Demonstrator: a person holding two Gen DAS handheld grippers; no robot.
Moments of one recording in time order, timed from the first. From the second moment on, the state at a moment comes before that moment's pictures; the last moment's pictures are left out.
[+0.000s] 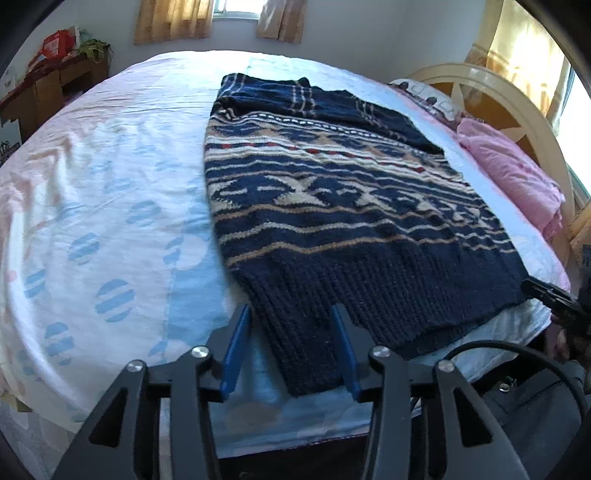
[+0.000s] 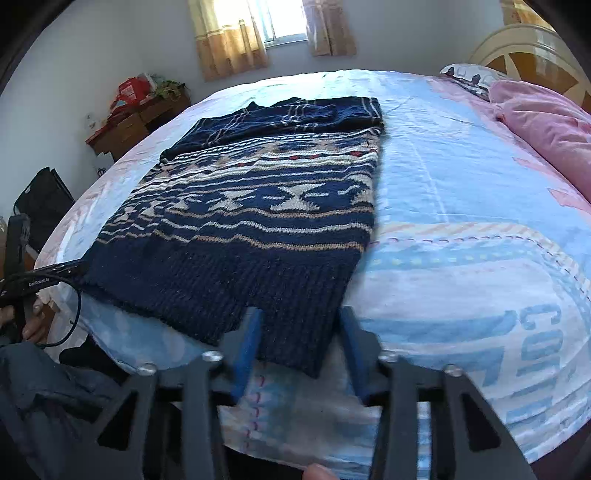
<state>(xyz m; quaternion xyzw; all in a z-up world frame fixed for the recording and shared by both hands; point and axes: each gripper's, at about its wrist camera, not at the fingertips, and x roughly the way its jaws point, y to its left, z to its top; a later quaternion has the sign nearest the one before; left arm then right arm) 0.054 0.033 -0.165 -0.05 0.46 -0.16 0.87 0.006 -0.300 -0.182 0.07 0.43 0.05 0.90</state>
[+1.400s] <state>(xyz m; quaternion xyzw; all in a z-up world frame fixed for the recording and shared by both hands) 0.117 0.065 -0.078 -0.17 0.33 -0.22 0.90 0.057 -0.368 -0.094 0.33 0.27 0.15 0.89</state>
